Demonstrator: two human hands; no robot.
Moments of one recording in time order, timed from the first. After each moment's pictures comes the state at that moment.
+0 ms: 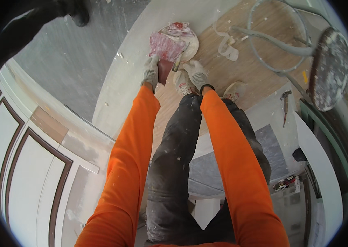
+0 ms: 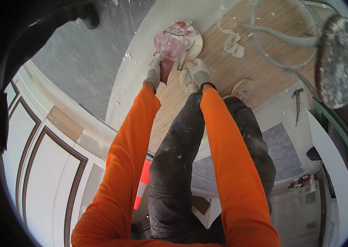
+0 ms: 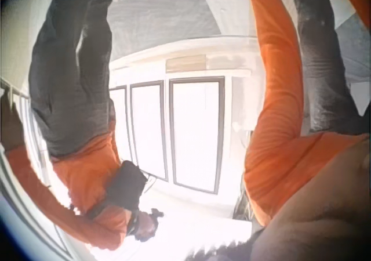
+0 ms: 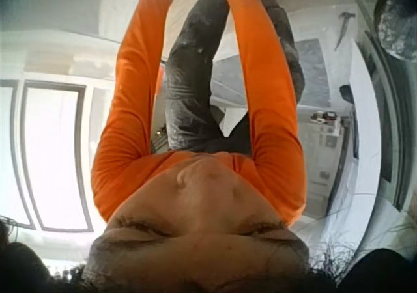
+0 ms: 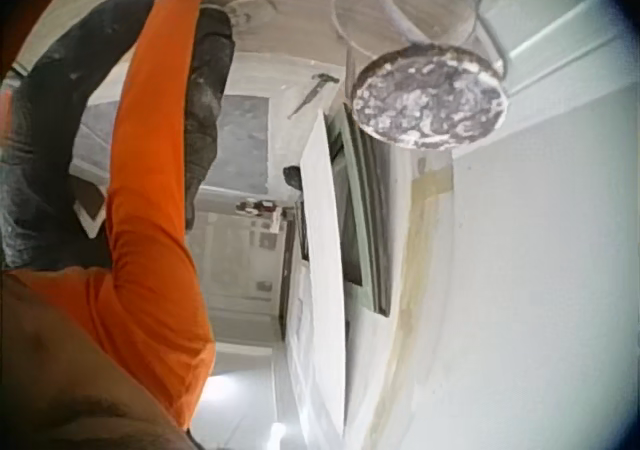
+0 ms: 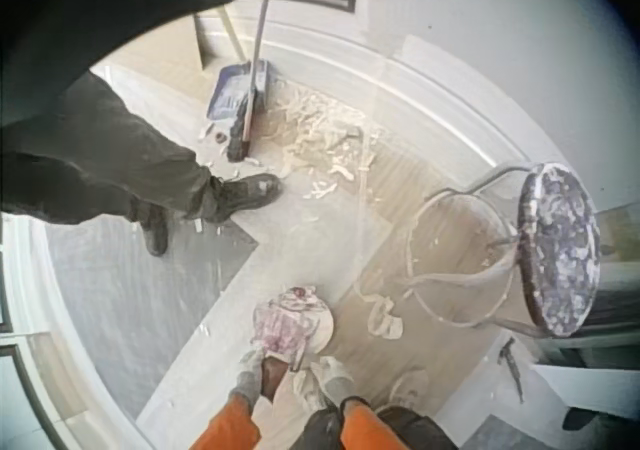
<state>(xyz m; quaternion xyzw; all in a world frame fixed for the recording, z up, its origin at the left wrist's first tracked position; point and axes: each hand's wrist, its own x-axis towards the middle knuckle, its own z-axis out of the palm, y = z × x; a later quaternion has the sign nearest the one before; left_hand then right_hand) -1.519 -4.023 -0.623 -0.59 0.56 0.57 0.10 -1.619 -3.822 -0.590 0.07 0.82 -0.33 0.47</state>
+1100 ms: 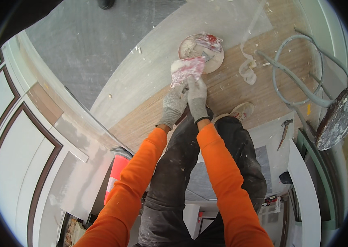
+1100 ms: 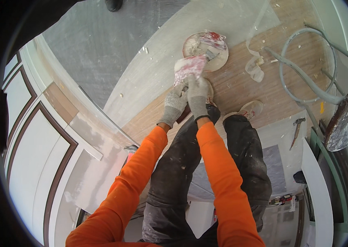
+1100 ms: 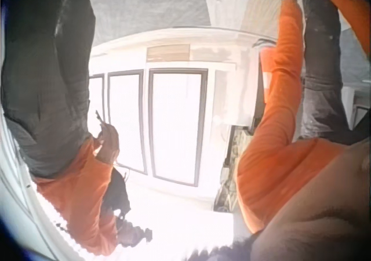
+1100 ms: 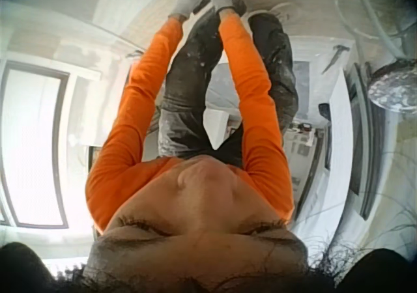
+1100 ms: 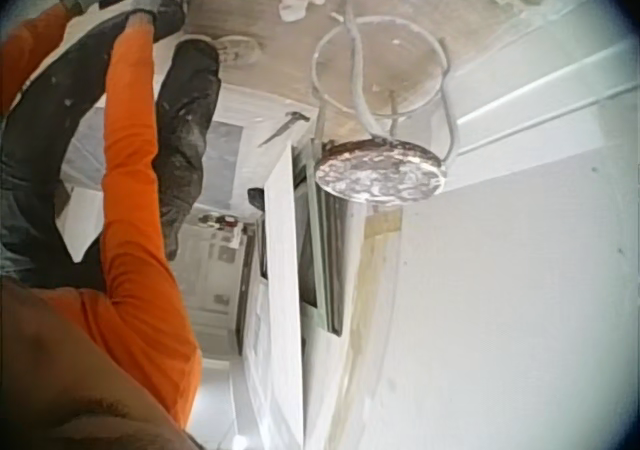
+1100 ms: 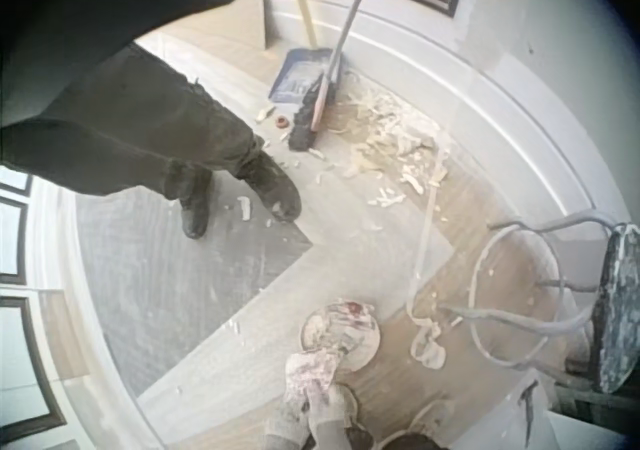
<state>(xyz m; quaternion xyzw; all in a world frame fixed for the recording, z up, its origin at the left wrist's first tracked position) -1.494 -3.986 -0.473 -0.50 0.74 0.41 0.20 -1.559 -3.913 -0.538 0.15 0.73 -0.44 0.51</state>
